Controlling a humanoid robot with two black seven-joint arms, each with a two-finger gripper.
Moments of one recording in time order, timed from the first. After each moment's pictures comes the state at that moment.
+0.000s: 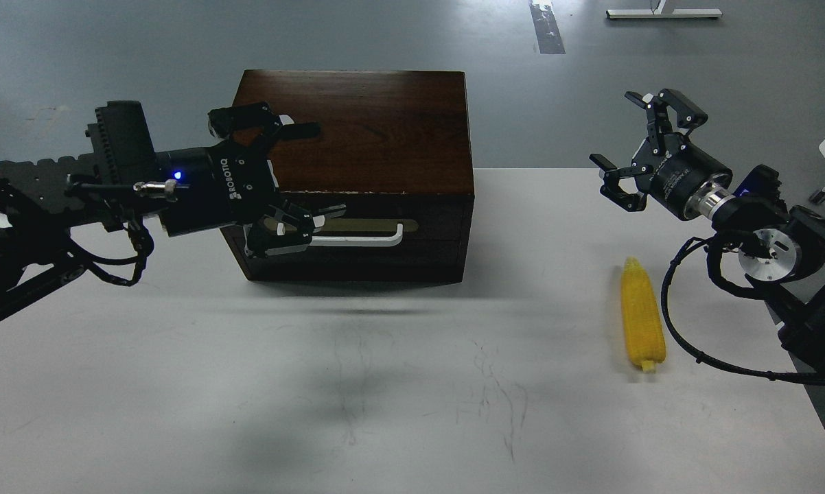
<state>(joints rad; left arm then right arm) -0.94 0.86 -0.39 -1.51 2.18 0.25 -0.49 0.73 -0.48 0.72 0.85 -0.11 0.35 0.08</state>
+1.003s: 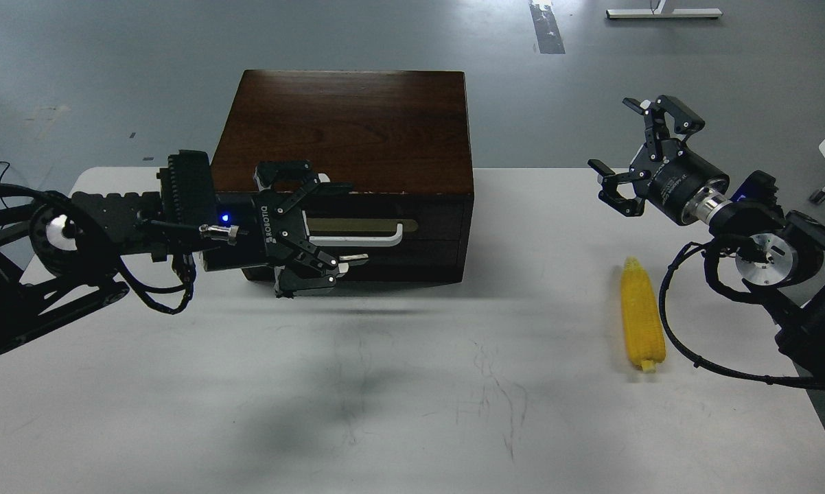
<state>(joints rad) -0.99 0.75 -0.20 -1.42 2.18 0.26 -0.49 0.72 -0.47 0.72 0.85 -0.11 0.35 0.08</state>
